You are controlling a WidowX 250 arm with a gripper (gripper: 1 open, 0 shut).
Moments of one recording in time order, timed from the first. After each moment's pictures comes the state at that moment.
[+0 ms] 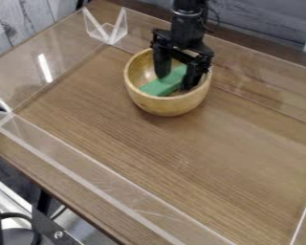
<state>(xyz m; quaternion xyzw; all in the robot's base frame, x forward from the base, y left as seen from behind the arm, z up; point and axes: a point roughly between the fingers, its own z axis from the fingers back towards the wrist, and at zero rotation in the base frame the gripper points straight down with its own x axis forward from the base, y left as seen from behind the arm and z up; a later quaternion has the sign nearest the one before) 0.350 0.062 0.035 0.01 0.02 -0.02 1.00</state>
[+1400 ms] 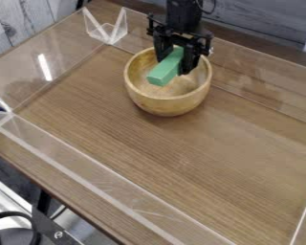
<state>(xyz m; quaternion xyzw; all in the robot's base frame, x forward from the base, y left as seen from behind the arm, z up) 0.349 0.060 0.085 0.00 -0.02 -0.01 1.00</state>
